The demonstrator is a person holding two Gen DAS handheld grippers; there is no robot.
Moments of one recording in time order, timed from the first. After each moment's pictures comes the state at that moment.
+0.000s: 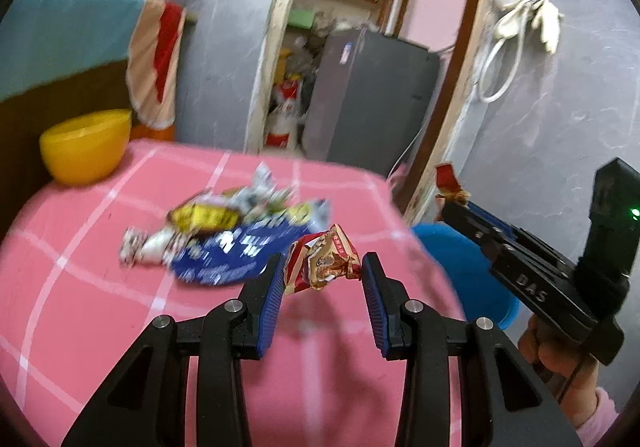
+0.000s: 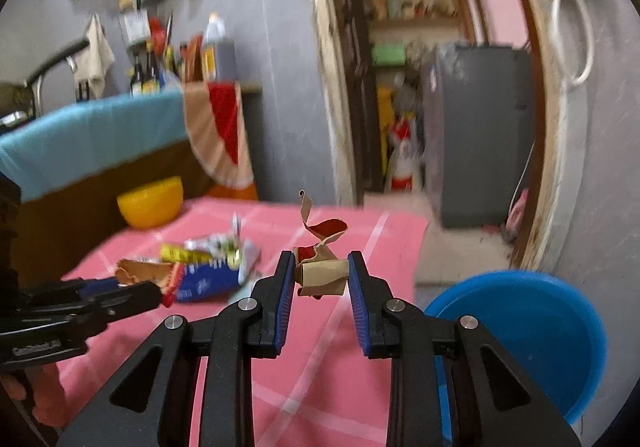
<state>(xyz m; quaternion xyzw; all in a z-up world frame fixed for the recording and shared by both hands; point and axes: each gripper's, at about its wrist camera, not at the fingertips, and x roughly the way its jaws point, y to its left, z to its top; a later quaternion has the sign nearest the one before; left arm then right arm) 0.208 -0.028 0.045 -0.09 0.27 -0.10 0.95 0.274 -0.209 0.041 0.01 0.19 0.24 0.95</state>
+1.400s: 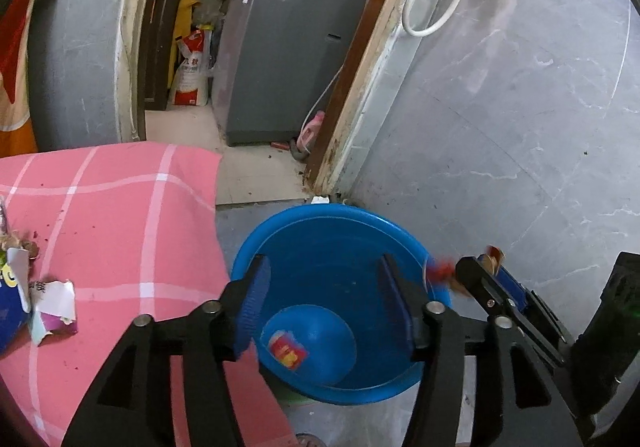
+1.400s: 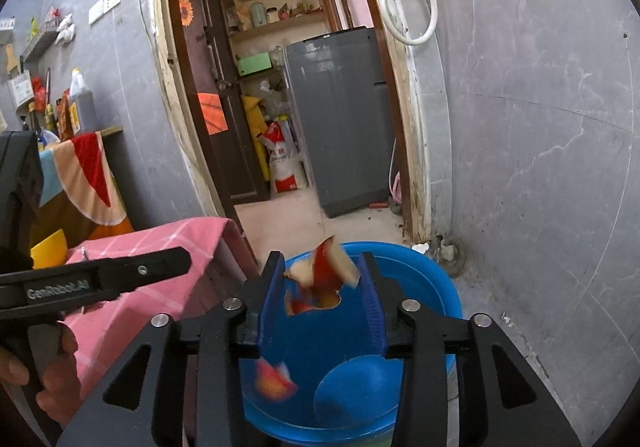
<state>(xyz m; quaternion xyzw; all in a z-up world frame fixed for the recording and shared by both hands) 0.340 -0.194 0.031 -0.08 0.36 -0.22 0.90 0.279 -0.363 0.010 0.08 0.22 0.04 0.97</state>
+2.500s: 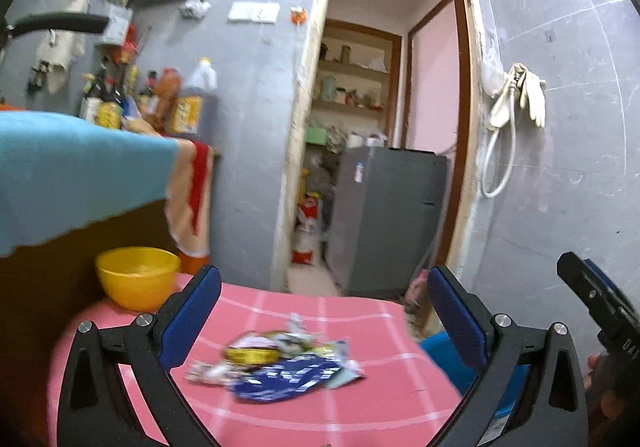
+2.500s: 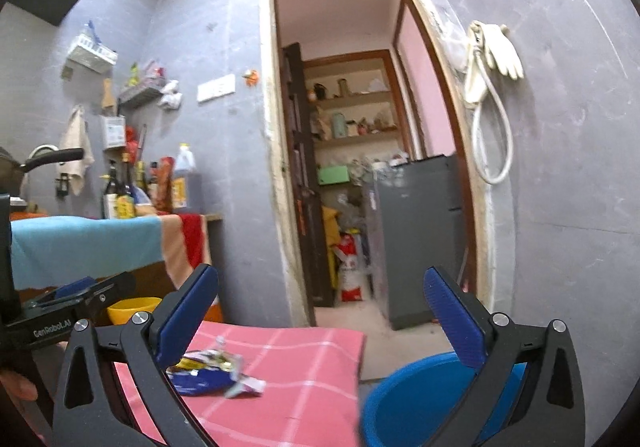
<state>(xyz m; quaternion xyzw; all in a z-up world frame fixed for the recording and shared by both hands) 0.175 -0.005 0.117 -0.06 0.07 -0.03 1.00 0.186 -0.228 0.101 0.06 -0.01 0.14 0.99</state>
